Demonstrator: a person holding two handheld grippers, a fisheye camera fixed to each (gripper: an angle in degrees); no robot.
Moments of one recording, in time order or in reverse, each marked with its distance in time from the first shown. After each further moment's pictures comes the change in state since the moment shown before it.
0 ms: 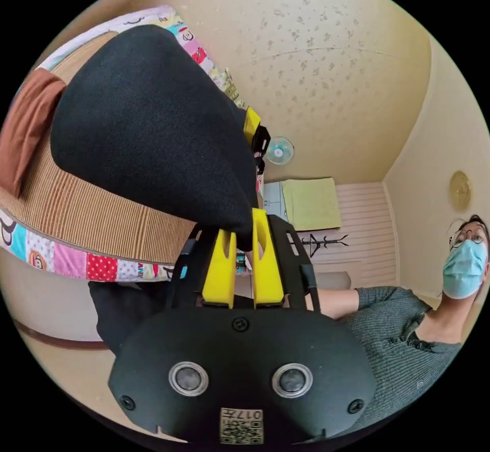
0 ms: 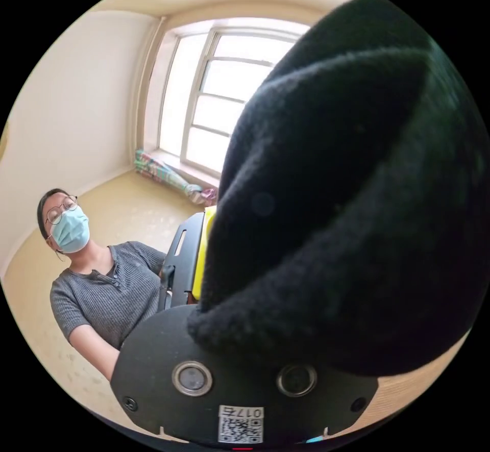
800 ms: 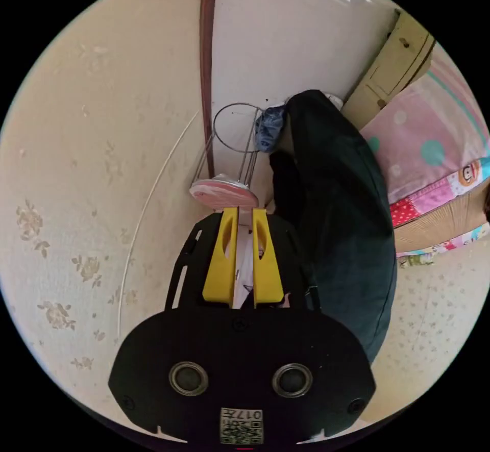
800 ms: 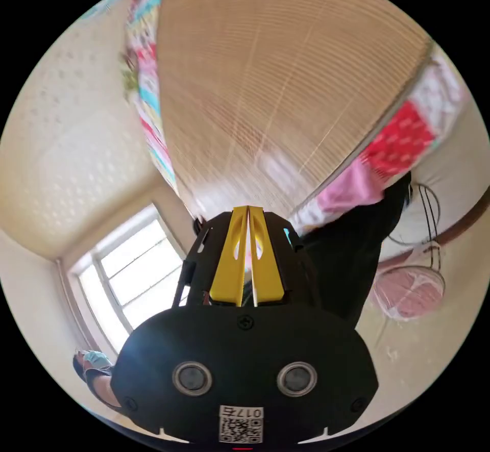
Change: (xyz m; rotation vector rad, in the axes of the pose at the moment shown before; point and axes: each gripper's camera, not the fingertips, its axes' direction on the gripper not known) left arm -0.377 0.312 -0.057 -0.203 -0.169 -1.657; right arm -0.050 0.519 -0.107 1.092 0.471 1.064
